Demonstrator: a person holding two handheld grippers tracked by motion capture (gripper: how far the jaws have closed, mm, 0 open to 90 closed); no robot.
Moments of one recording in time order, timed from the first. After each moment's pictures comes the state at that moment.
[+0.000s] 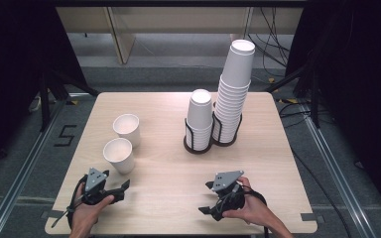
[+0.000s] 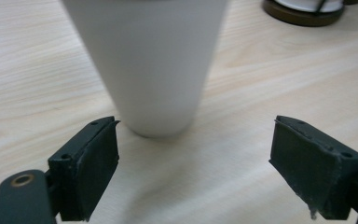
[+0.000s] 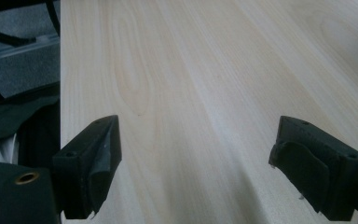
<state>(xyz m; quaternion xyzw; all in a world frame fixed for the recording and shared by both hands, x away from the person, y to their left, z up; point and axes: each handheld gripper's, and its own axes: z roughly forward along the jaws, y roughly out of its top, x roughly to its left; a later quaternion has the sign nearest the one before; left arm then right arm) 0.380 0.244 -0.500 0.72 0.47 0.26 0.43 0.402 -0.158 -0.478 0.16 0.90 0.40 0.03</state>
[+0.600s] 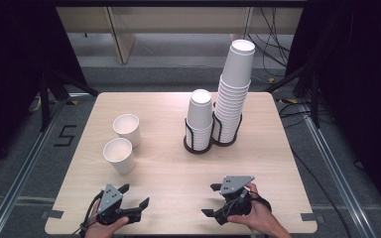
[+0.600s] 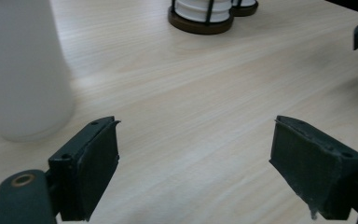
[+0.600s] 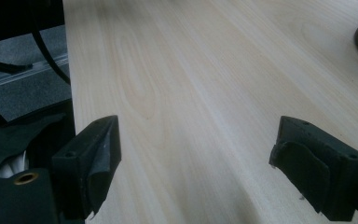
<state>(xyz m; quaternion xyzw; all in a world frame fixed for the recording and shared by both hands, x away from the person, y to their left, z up) 0.335 0.191 -0.495 0.74 0.43 0.20 0.48 0.384 -0.171 -0.475 0.19 0.88 0.43 0.05</state>
